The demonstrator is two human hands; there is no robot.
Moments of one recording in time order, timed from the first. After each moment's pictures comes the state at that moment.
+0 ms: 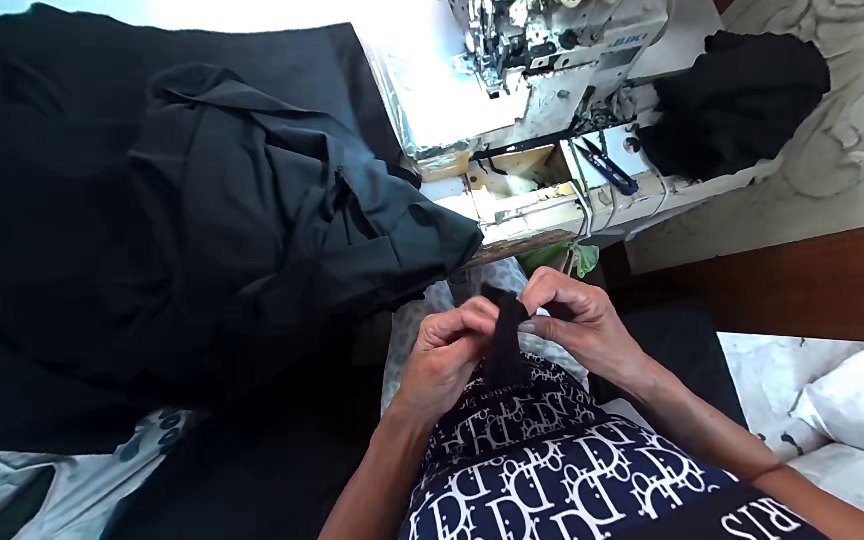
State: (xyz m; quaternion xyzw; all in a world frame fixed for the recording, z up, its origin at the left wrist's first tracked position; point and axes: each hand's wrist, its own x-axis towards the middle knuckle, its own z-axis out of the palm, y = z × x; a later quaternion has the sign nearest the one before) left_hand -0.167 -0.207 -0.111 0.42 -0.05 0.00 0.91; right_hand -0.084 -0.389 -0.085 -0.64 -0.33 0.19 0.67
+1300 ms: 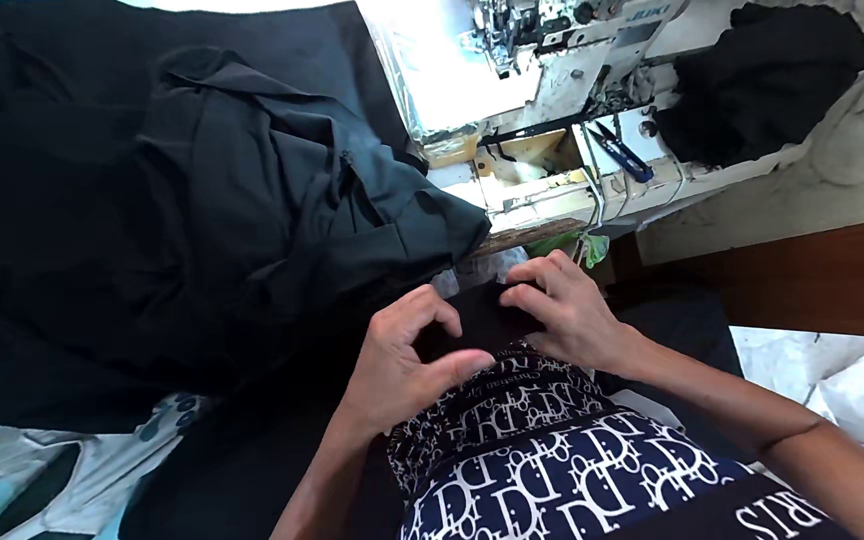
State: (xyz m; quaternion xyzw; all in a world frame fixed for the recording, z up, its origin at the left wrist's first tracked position) left_hand -0.179 -0.155 -0.078 0.81 -0.09 0.09 0.57; right_hand -0.075 -0.378 -0.094 -0.78 -0.53 -0.08 0.32
